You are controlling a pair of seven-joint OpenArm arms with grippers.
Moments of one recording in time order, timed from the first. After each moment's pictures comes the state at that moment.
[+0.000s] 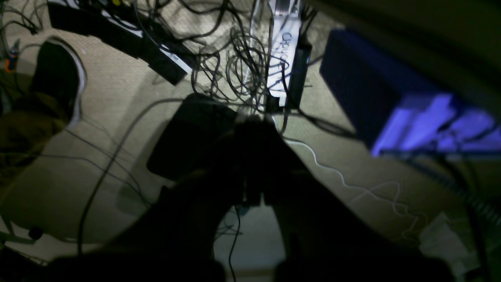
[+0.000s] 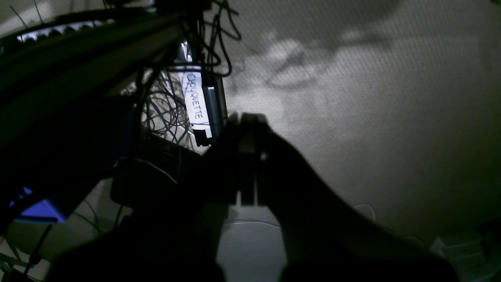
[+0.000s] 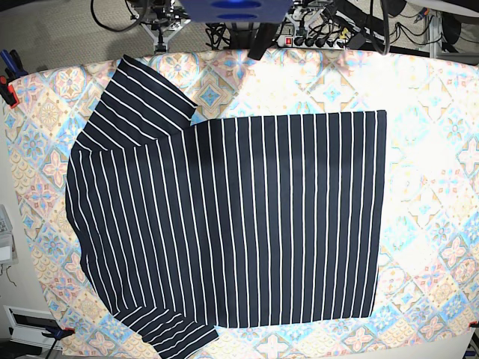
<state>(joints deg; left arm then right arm) 9.0 1.1 -1.1 3.9 -0.4 -0.3 -5.3 -8.5 1.6 5.5 10.2 -0.6 2.1 3.8</state>
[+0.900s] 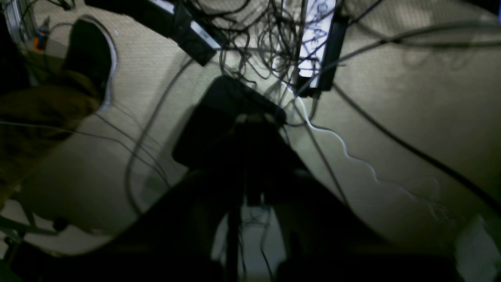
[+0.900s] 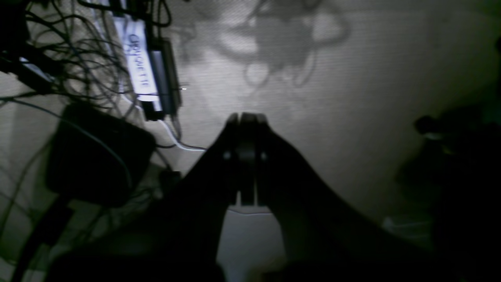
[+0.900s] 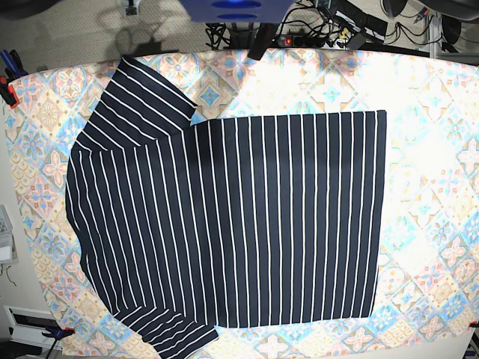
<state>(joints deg) 27.7 -3.7 -0.9 24.9 0.0 -0.3 -7.4 -30.4 8.2 5.6 34.0 -0.7 2.2 3.0</state>
